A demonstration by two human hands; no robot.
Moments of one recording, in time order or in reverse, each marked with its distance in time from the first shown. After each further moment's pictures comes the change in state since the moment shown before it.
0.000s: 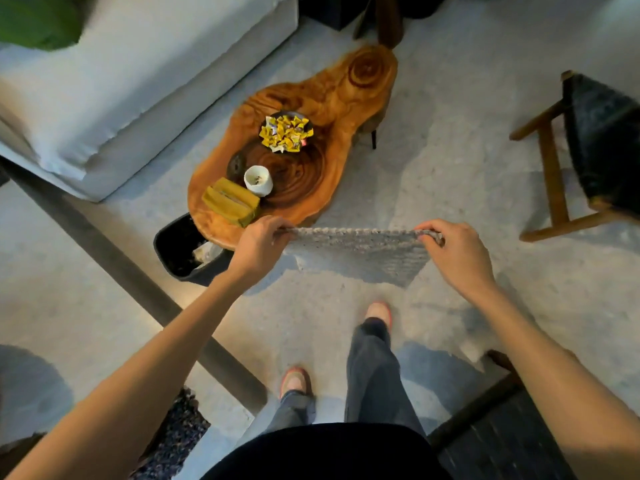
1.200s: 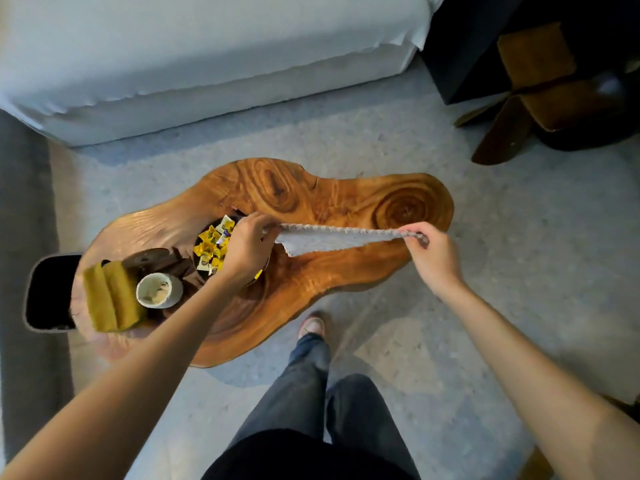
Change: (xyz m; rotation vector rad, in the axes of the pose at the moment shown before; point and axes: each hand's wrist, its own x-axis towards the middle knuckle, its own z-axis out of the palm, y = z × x) left_hand 0.606 -0.029 0.056 -0.166 0.424 -0.553; right_hand 0.772 0.002 0.039 0.209 -0.410 -0.269
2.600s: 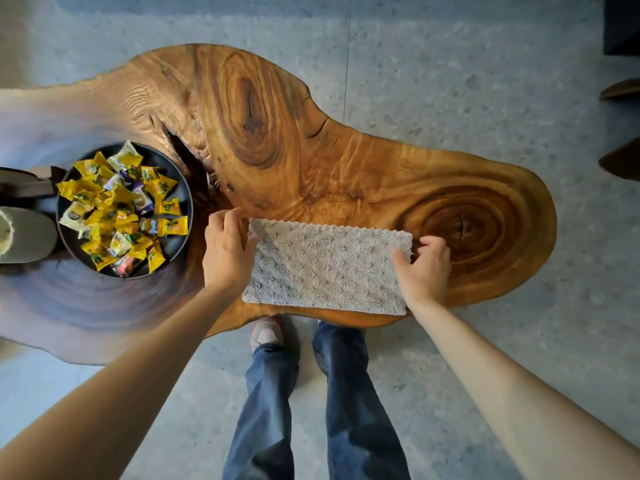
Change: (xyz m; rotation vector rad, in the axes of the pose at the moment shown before) left_hand 0.069 -0.129 0.264 0.137 0.169 -0.666; right_hand 0.196 0.227 0.163 -0.278 -0.188 0.248
